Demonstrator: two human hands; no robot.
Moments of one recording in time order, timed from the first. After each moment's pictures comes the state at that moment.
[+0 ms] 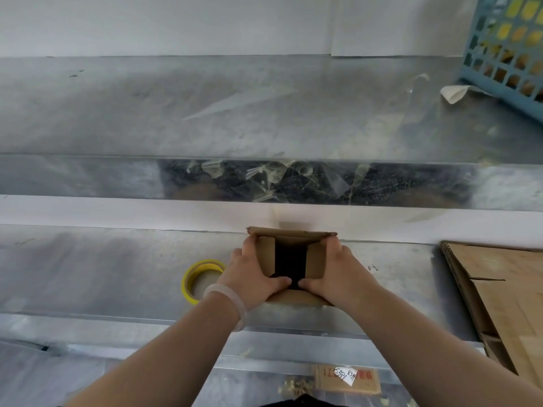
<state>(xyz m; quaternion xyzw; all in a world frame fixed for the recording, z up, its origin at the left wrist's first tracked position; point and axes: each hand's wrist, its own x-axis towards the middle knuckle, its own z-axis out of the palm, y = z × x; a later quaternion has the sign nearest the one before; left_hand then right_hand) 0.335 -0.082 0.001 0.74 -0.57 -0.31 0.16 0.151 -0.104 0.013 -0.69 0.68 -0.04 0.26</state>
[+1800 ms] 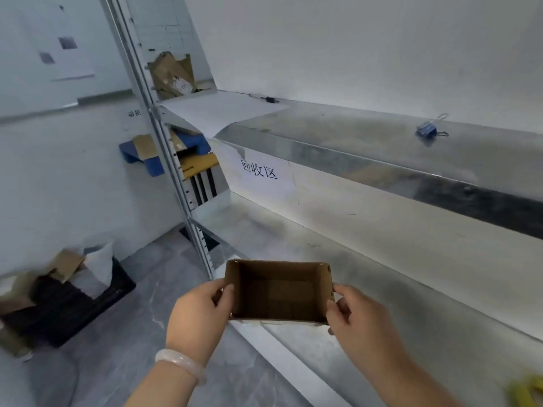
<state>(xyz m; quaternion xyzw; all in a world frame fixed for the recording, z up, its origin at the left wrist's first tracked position) 0.852 0.223 0.061 0.88 -0.28 -0.04 0.39 0.661 0.067 0.056 -0.85 0.37 -0.18 0.33</state>
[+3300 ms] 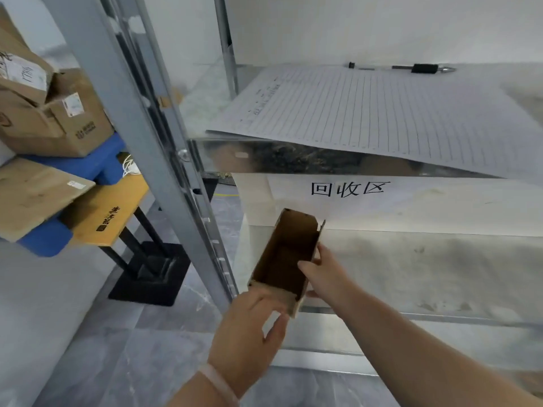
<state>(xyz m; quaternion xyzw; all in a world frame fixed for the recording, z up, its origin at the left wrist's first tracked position) 1.339 0.126 -0.013 0.63 -0.72 -0.12 0.26 1.184 0.013 -0.001 -0.48 0.62 -0.25 0.57</state>
